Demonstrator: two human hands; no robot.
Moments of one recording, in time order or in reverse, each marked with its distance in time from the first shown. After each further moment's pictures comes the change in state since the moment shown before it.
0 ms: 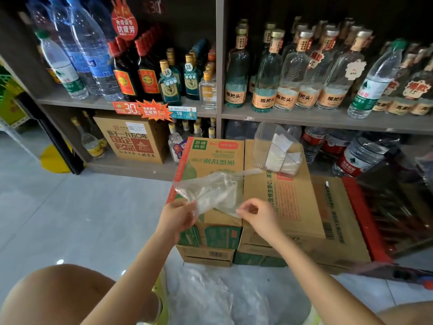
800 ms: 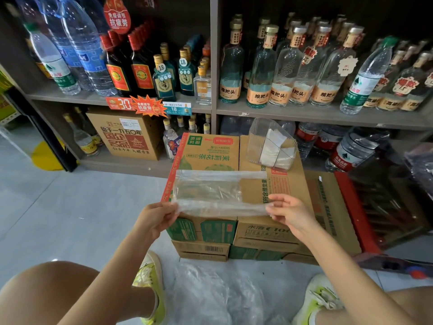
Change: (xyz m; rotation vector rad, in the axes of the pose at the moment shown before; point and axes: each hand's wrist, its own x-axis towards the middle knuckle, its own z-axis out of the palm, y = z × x) left_hand 0.013 -0.007 -0.036 -0.170 0.019 -0.129; right_hand -0.015 0.031 -0.064 0.676 0.003 0.415
